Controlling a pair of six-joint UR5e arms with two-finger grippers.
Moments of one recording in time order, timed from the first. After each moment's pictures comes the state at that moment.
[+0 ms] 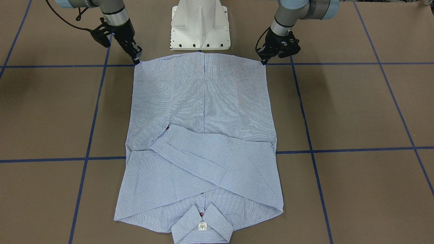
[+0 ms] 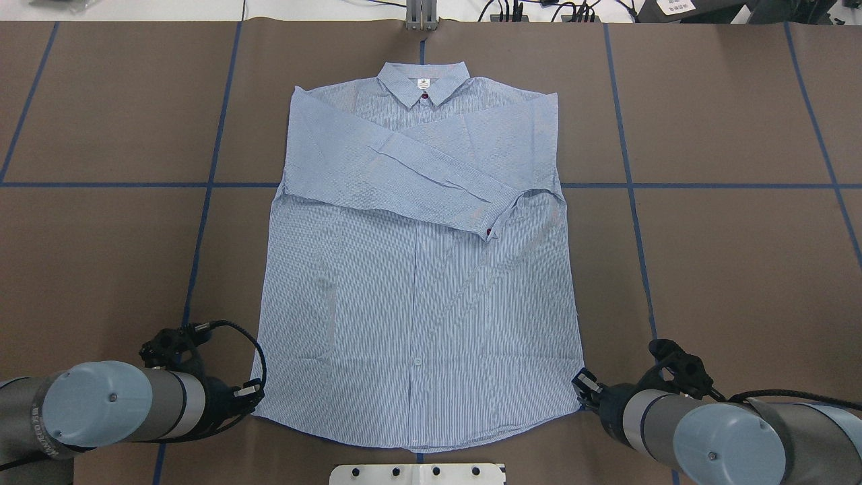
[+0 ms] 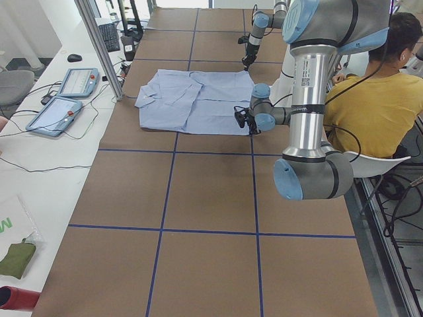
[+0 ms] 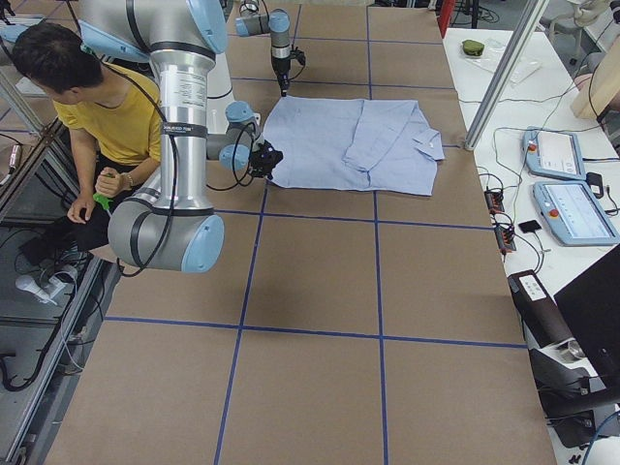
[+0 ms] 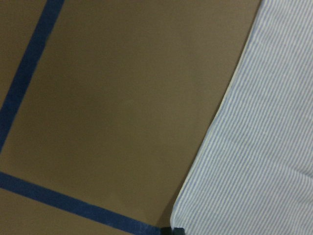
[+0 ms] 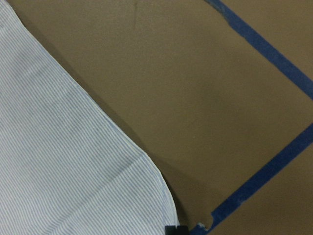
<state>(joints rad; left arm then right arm) -0.20 -1.59 -2.05 -1.99 -1.70 -1.85 0.09 -1.62 2.14 -1.21 1.44 2.28</state>
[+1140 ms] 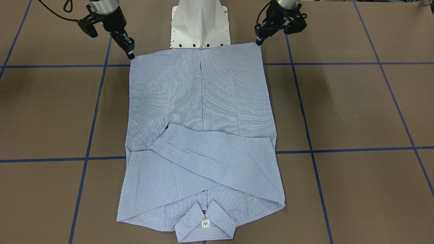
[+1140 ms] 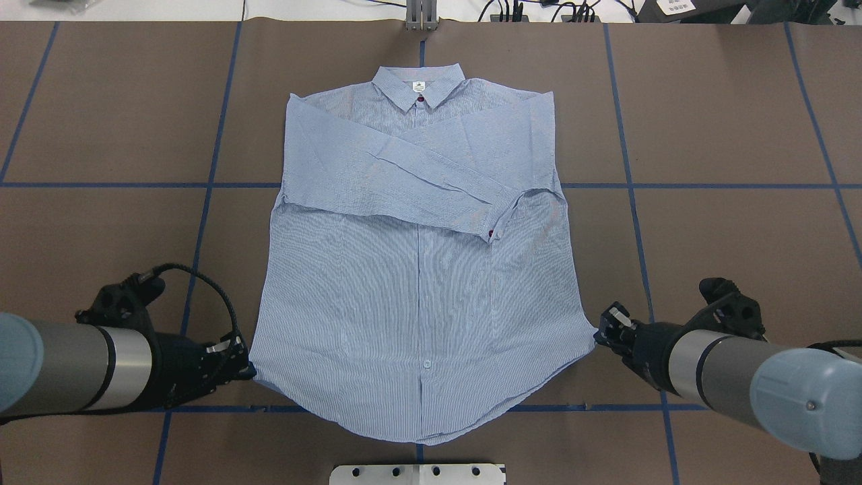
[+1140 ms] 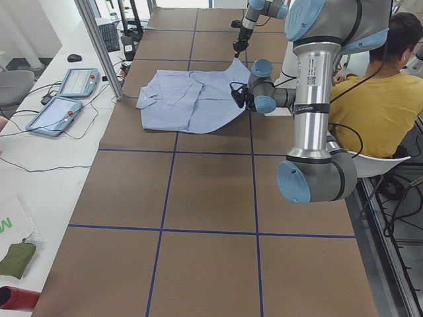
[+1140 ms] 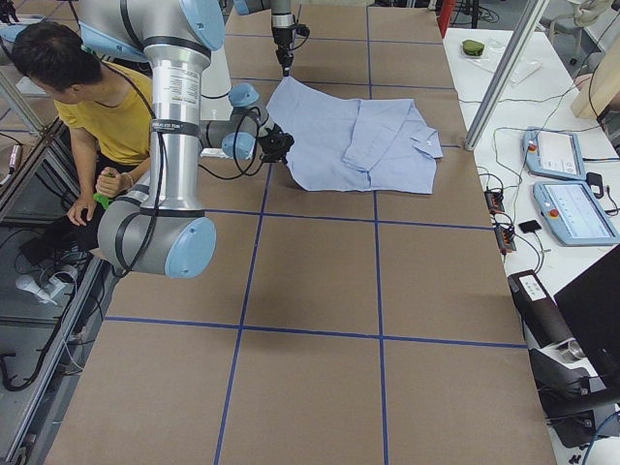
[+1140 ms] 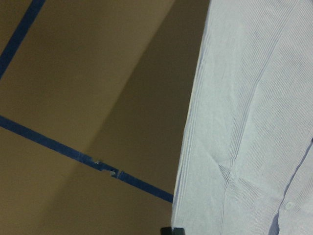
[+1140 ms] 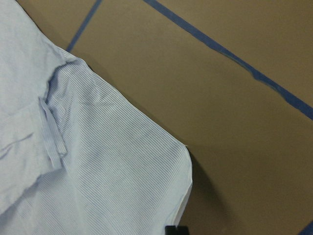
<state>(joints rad) -0.36 -1.58 -2.27 -1.98 -1.79 -1.98 0.27 -1.65 2.30 -1.21 1.43 2.28</state>
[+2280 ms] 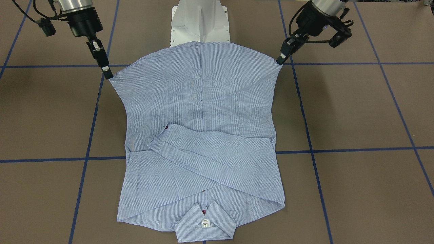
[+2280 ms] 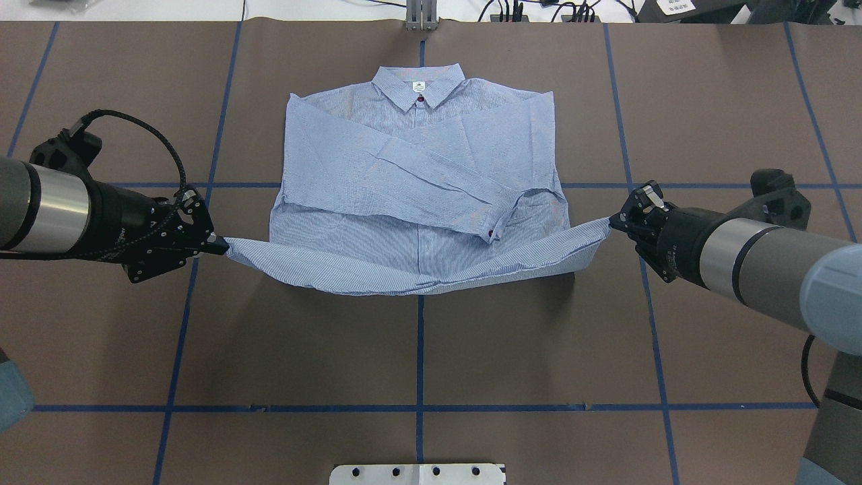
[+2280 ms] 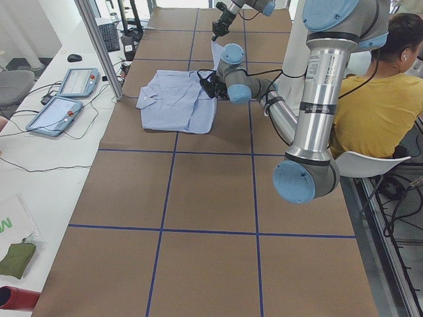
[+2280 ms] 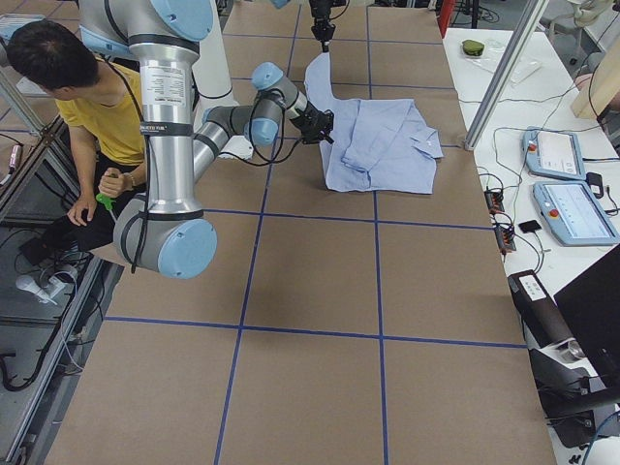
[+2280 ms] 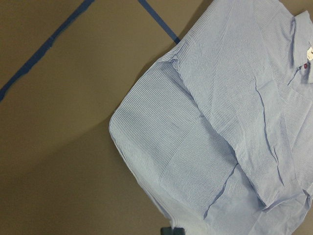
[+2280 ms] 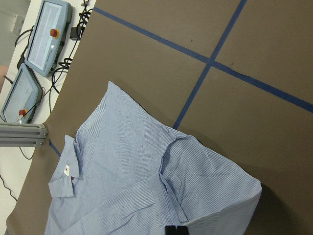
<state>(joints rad) -0.73 -1.71 -2.22 -1.93 -2.04 -1.96 0.50 -1.55 2.30 -1.21 1.41 2.28</state>
